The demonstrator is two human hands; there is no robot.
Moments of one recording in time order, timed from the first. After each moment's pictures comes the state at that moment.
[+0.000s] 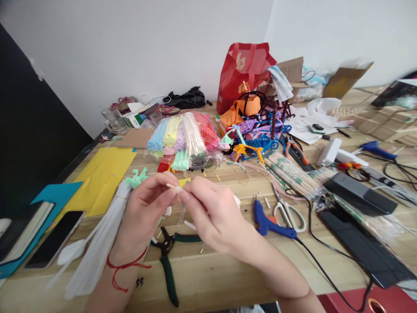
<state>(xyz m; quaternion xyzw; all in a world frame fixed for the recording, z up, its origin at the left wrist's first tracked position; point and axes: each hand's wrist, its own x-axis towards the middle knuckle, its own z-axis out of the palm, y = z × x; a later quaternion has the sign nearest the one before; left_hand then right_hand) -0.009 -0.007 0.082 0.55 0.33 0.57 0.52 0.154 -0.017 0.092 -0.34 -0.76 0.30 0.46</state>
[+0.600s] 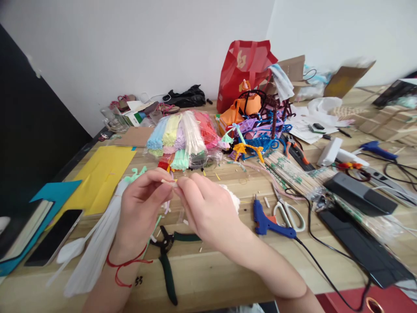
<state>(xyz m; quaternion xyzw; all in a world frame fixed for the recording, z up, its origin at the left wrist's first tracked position) -0.008 -0.004 0.083 0.54 0.34 0.61 0.47 0.144 -0.015 0.085 -0.40 -0.78 0.16 0.45</state>
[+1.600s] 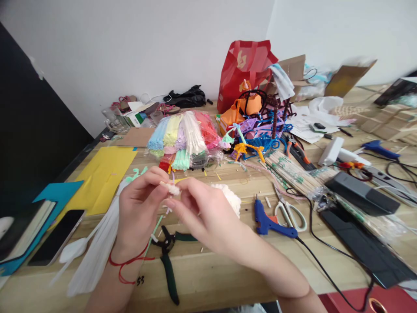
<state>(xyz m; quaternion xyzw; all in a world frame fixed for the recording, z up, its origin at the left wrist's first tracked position) -0.011 -0.001 0.078 0.58 0.33 0.63 0.40 0.145 -0.014 0.089 -0.34 -0.72 0.42 0.43</state>
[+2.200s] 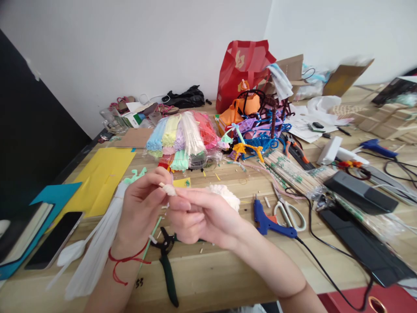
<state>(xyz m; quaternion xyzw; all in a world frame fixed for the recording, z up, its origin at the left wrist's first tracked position) -0.013 0.006 0.077 0.57 0.28 0.61 0.48 0.144 -0.005 0.090 -0.08 -0.34 0.89 0.28</state>
